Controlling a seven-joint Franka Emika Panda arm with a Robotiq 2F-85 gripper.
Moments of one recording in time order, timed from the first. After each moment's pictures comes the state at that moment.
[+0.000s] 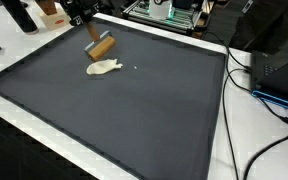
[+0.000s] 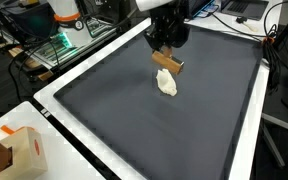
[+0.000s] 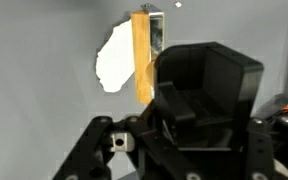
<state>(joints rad) -0.13 0.22 -0.06 -1.95 0.48 2.16 -0.28</state>
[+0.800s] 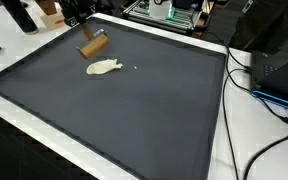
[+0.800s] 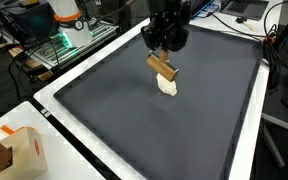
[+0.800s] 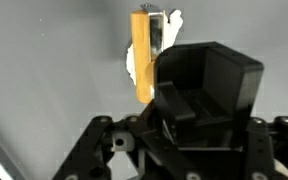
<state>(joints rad) -0.10 0.21 -0.06 -1.95 0.28 2.21 -0.06</state>
